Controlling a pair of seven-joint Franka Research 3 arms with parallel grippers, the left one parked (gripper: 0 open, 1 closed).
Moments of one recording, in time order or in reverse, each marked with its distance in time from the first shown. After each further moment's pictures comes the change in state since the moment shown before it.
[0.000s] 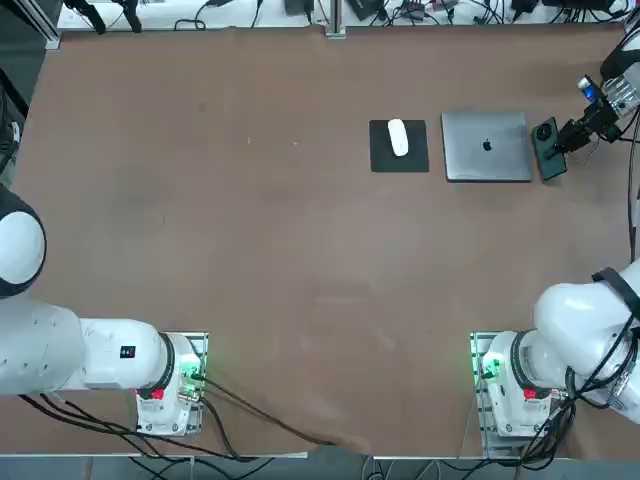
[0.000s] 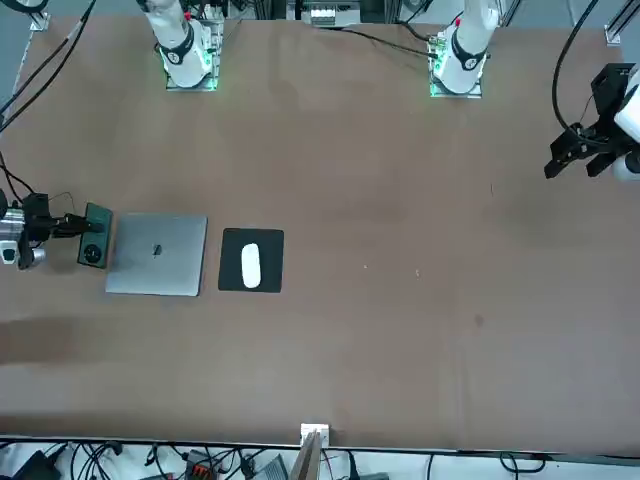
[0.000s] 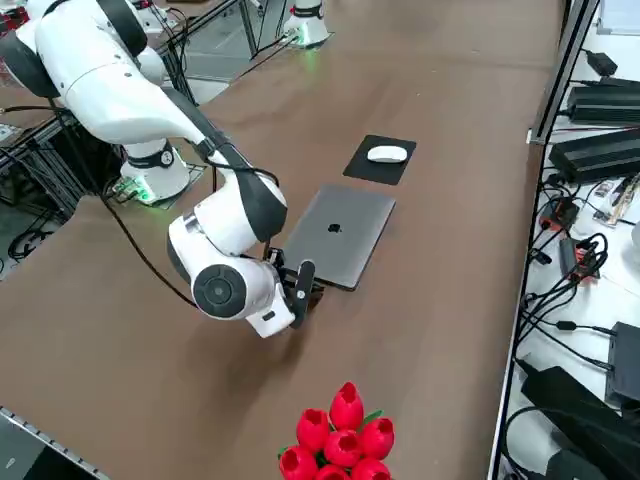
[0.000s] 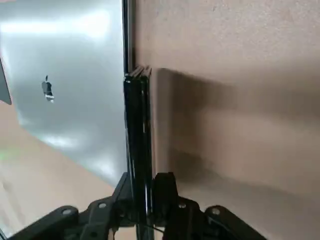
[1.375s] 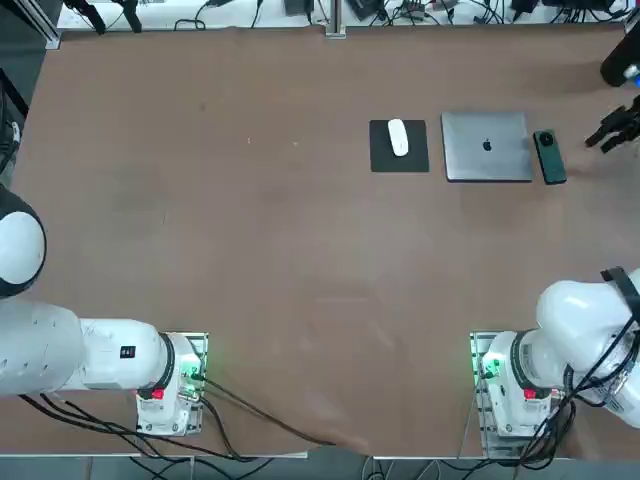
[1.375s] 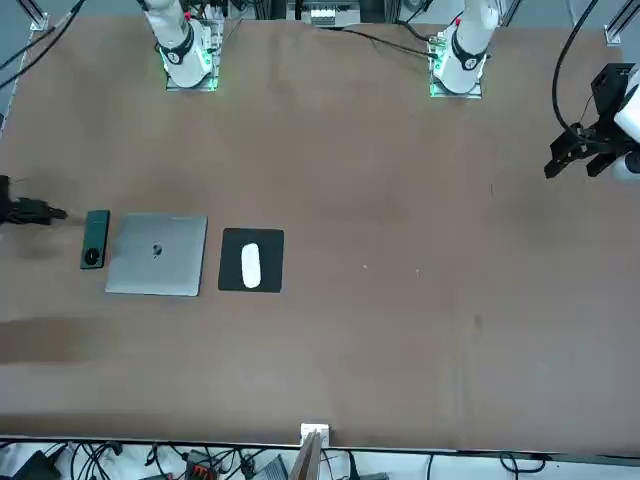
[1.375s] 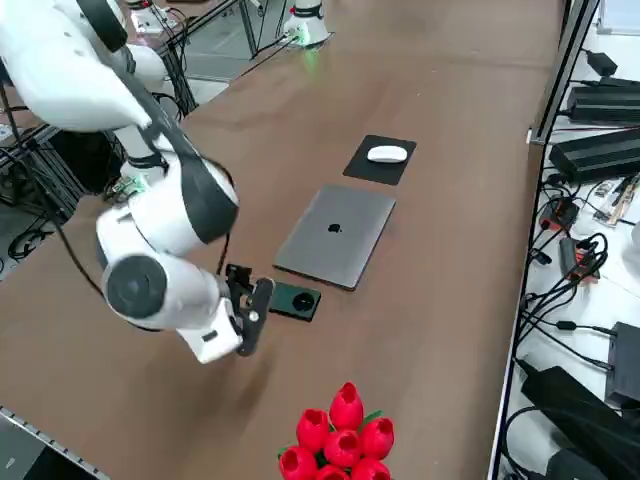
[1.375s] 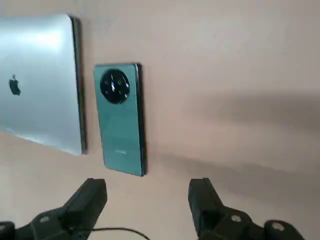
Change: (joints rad) arm -0.090 -0.091 -0.009 0.098 -0.119 -0.004 -0.001
